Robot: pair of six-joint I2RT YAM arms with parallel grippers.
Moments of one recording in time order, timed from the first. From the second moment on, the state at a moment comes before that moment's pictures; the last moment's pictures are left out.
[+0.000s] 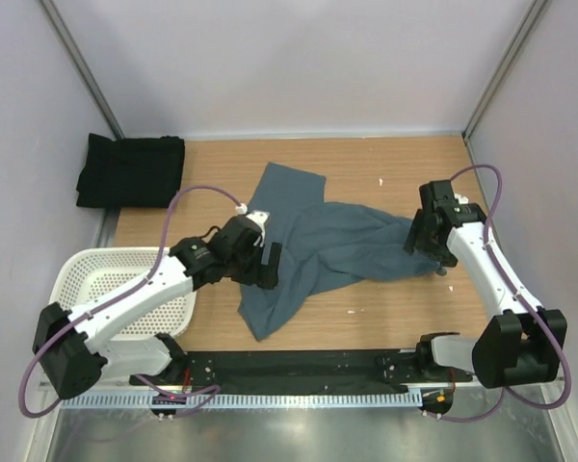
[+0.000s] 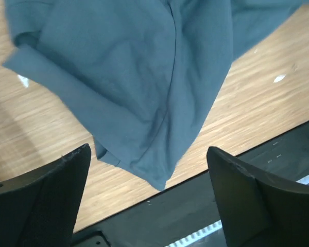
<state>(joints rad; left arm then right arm) -0.82 1.20 0.95 -0.70 -0.05 -0.48 0.08 1.23 0.99 -0.98 0.29 0.50</state>
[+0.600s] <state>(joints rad) -0.63 1.58 1.26 -0.85 -0.26 -0.78 0.08 1.50 1.26 -0.90 0.21 0.47</state>
